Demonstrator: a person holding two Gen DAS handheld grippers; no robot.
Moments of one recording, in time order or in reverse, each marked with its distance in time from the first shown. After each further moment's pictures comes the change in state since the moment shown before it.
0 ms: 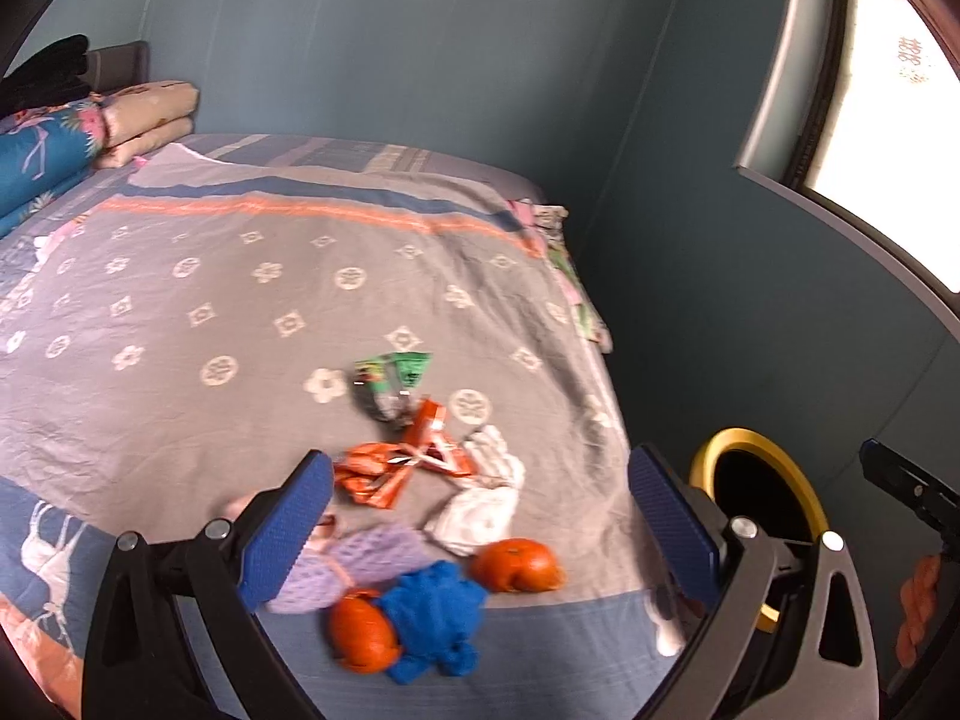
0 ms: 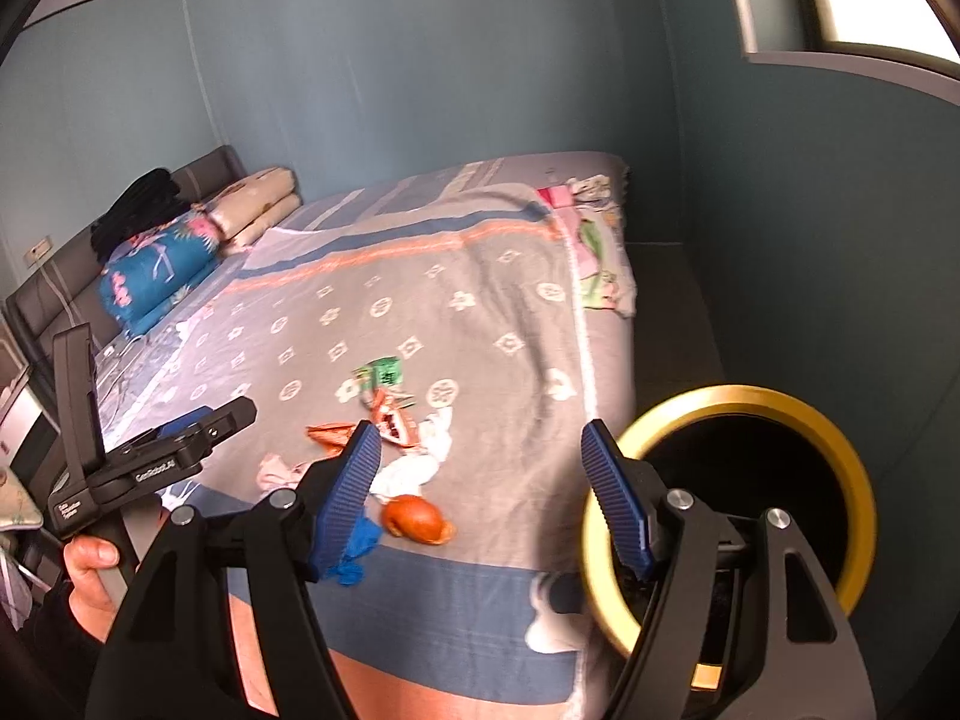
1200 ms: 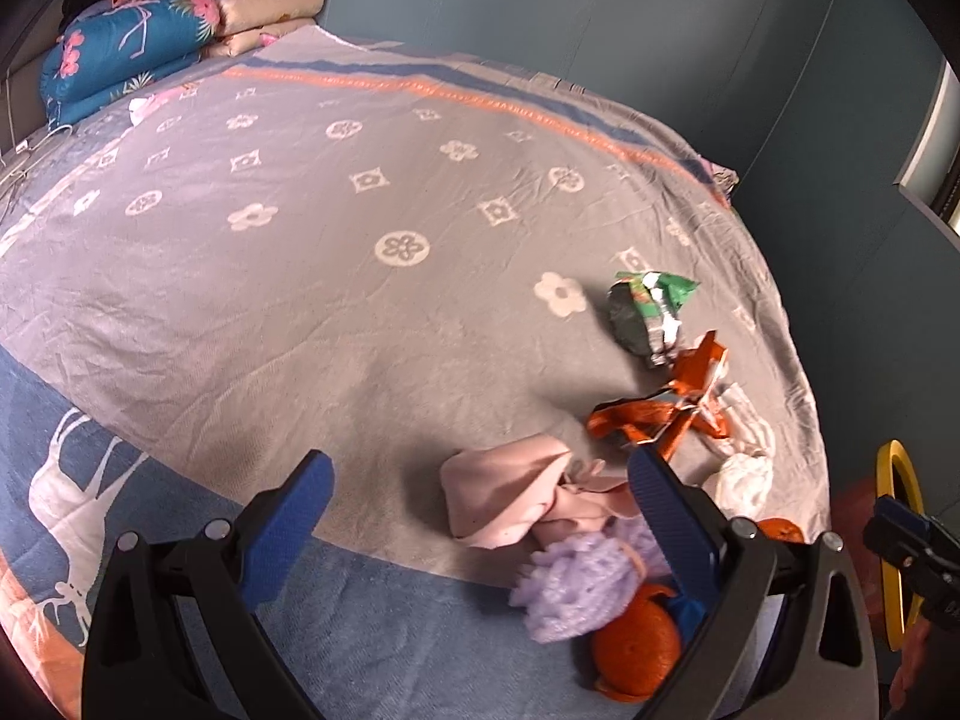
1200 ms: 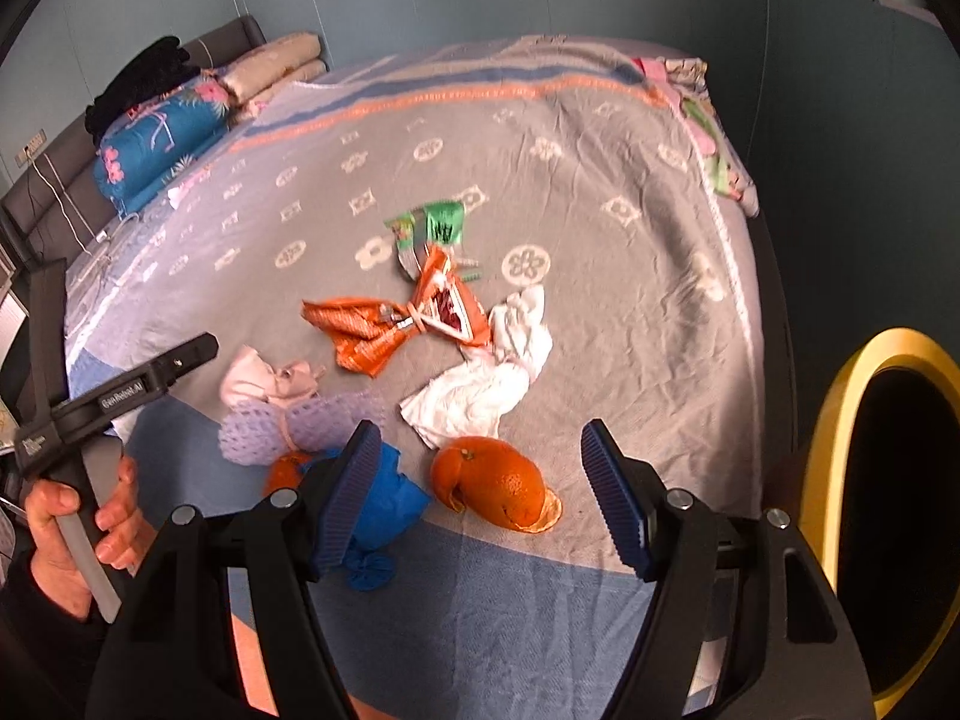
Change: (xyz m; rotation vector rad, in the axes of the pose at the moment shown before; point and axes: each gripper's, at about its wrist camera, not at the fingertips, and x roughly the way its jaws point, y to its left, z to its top) left arm 0.073 0.158 -0.045 -0.196 0.153 0.205; right arm 0.180 0.076 -0.053 -0.111 0.298 0.017
